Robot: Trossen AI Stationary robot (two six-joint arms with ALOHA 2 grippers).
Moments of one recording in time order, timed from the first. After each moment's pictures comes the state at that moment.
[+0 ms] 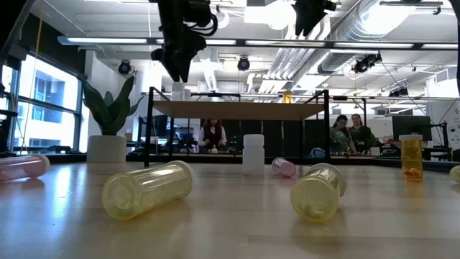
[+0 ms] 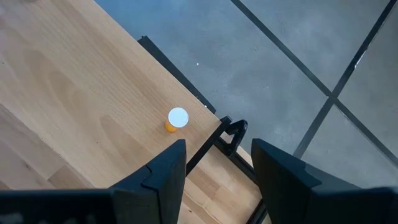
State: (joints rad) left arm 0.71 1.79 1.86 -1.33 -0.16 -0.13; right arm -0.54 1.75 2.31 -1.57 0.39 0.10
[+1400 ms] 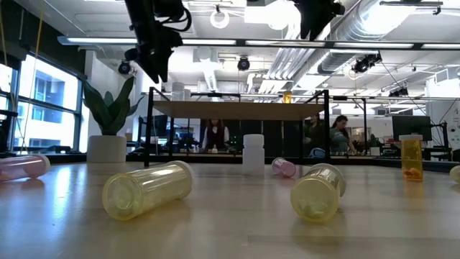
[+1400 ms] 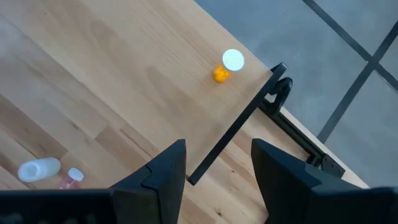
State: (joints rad) left arm 0.74 1.48 1.43 -1.09 -0.18 -0.17; right arm -0.40 1.63 2.04 -1.56 0.34 0.34
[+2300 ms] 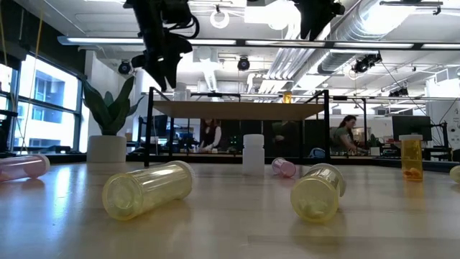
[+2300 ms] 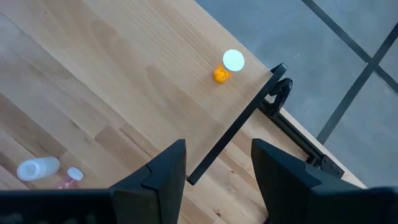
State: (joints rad) left arm 0.73 1.53 1.43 -1.03 -0.17 -0.23; right arm -0.40 1.63 2.04 -1.56 0.34 0.33
